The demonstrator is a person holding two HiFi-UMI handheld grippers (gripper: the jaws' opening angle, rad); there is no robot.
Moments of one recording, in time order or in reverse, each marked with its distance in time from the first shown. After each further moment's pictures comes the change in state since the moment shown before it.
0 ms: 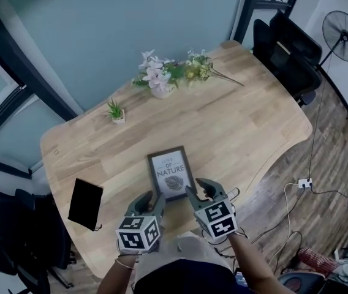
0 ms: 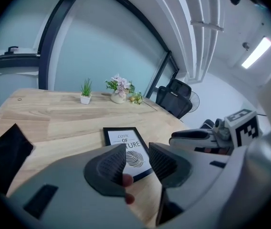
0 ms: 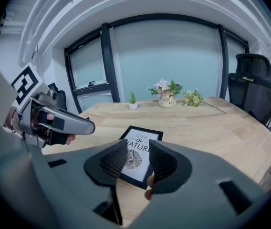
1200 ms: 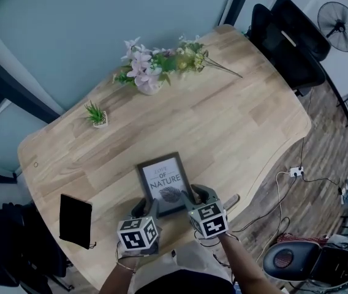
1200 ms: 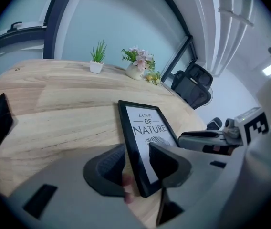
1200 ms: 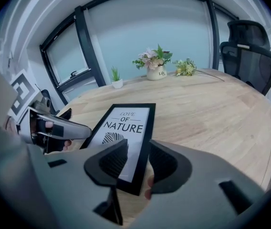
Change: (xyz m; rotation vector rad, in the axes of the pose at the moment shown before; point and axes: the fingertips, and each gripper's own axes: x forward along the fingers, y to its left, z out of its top) left arm 0.081 0.063 -0.055 -0.131 0.205 0.066; right arm 0.077 -0.031 -0.069 0.172 0.217 -0.049
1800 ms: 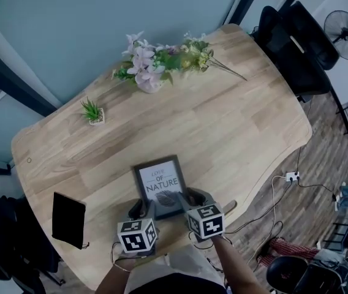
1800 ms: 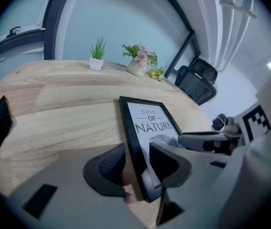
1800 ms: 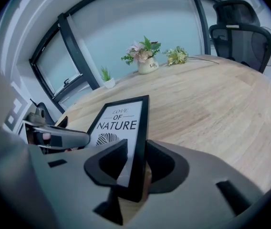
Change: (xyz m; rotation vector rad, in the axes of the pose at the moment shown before) left arm 0.015 0.004 -0.004 0.017 0.032 0.057; right arm 0.020 -0.013 -0.010 0.146 0.021 0.023
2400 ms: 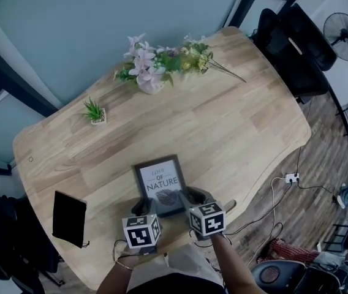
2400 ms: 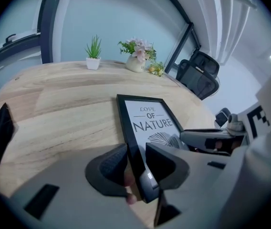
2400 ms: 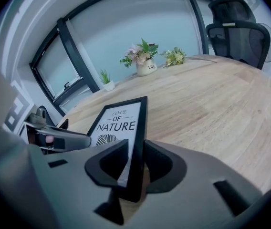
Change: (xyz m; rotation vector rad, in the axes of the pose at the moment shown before) left arm 0.003 -0.004 -0.002 0.034 0.042 0.041; right arm 0.000 -0.003 -0.001 0.023 -0.027 0.011
